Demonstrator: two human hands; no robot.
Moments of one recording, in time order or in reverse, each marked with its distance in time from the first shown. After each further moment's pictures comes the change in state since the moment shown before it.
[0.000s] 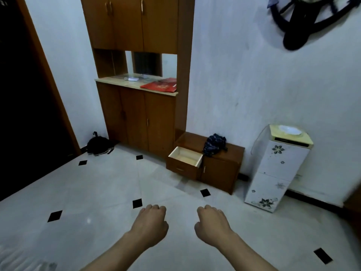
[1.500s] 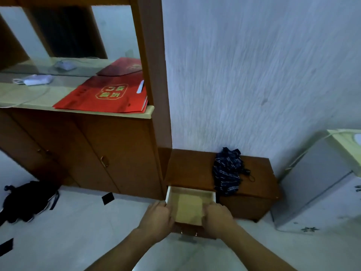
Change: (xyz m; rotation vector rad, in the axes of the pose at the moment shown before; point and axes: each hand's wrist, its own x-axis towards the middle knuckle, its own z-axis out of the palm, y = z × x) left_hand 0.891 -0.276 0.062 -0.030 -0.189 0.342; right_hand 0.855 0.165 0.031 0.154 -0.207 0.337
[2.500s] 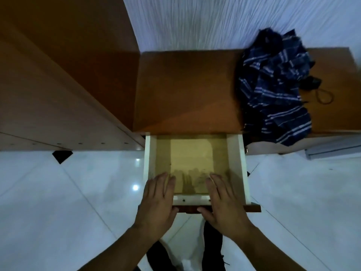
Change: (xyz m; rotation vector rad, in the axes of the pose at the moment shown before) left_hand 0.219 -0.125 0.394 -0.025 -0.232 0.124; right_hand 0.257 0.128 0.380 0.138 0.189 -0.021
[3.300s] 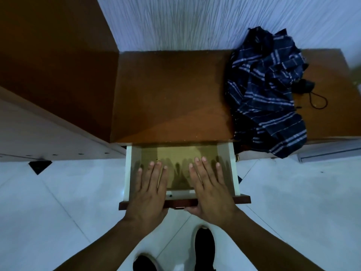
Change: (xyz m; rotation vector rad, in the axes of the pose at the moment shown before) left_hand 0.070 -0.006 0.018 0.186 0.042 0.032; right_hand 0.065 0.035 0.005 -0.290 -0.086 -0.063
